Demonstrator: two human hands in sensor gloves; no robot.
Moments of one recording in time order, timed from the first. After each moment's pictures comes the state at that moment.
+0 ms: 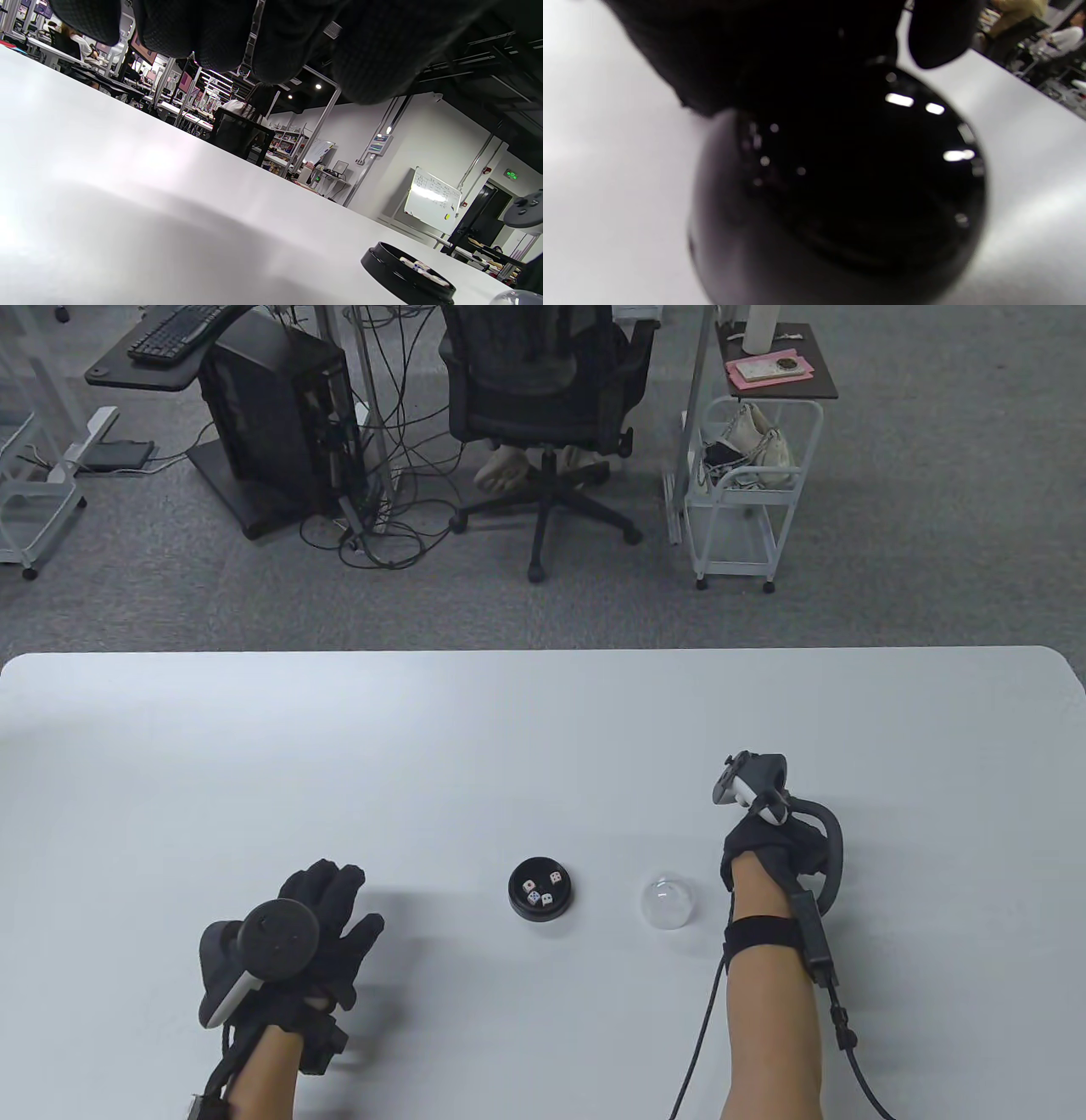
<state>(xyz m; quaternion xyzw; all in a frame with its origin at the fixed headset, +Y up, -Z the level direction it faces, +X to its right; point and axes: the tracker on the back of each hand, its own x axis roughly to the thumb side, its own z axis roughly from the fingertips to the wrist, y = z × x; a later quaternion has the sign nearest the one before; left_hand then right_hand) -0.282 -0.717 -0.290 0.01 -0.07 0.23 0.97 0.209 -0.732 -0.443 0.25 -0.29 -0.92 0.06</state>
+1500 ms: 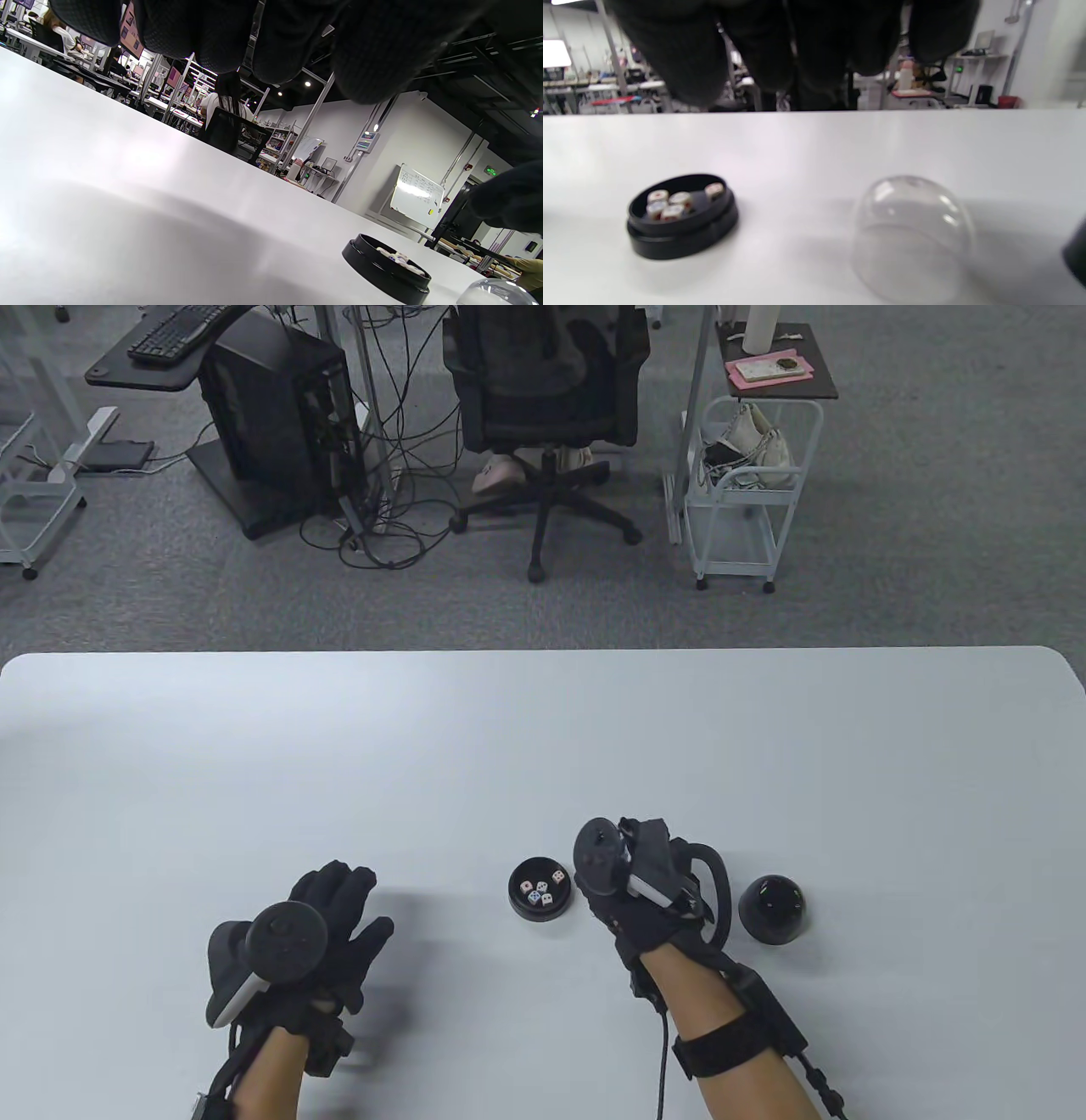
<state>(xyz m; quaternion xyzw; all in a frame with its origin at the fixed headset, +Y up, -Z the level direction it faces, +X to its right) -0.275 -0.722 -0.291 0.01 -0.09 0.23 0.97 0.079 -0.677 -0.342 -0.07 -0.08 -0.99 -0.05</state>
